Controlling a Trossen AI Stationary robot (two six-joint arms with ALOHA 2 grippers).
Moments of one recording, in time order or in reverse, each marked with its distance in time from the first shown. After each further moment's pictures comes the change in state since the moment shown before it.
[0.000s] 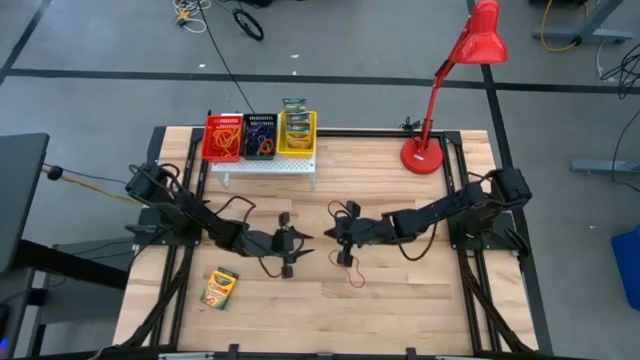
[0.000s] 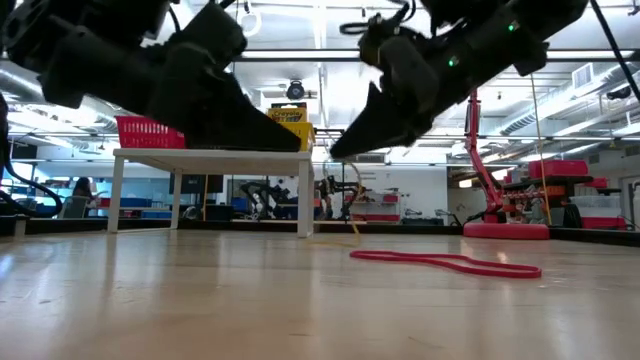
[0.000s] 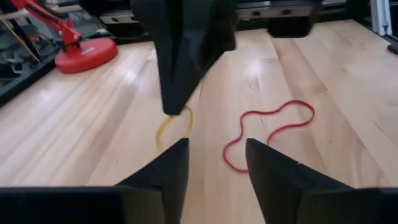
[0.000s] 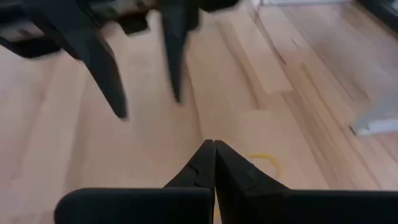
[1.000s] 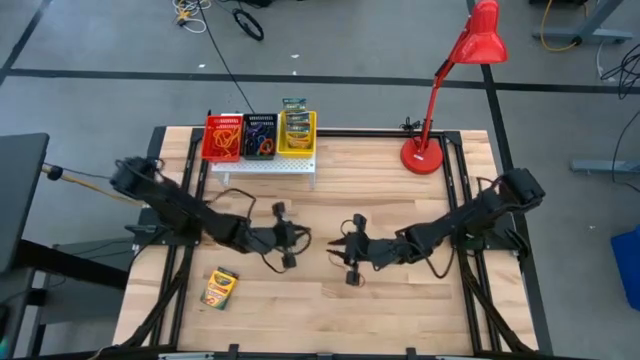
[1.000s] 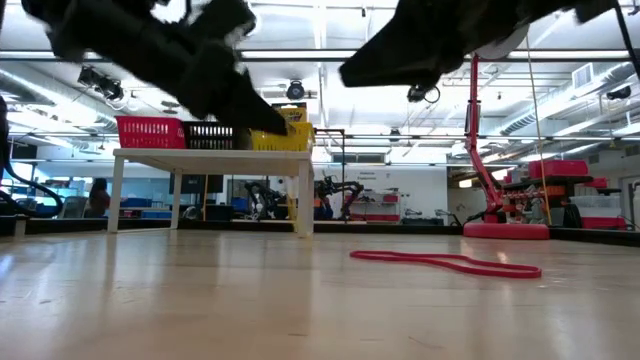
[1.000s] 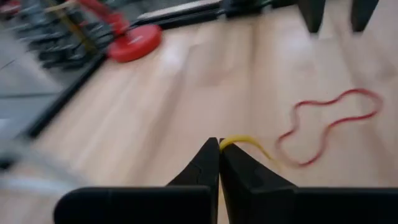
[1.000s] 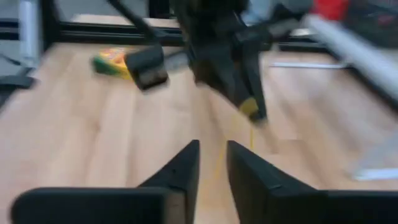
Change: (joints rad) left arm 0.013 -0.124 0.105 -0.357 -0.147 0.011; right arm 0.188 -0.073 0.001 0.085 0.169 -0.058
